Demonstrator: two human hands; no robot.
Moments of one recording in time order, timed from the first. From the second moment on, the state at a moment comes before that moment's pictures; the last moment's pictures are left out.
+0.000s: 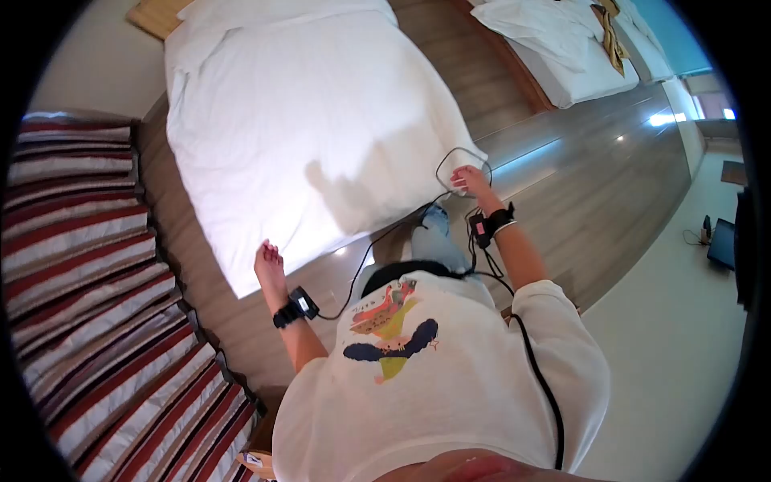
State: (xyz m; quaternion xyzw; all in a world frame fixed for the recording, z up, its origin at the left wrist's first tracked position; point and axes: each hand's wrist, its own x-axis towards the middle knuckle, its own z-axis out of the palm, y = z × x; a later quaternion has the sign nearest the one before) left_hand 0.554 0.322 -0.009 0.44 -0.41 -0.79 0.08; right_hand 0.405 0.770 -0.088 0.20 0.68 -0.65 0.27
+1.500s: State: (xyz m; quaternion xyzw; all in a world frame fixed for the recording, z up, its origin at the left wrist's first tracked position) left_hand 0.657 0.401 0.036 0.43 -0.58 -0.63 0.28; right_hand 0.477 0.899 -0.244 0.20 0.84 -0.49 0.16
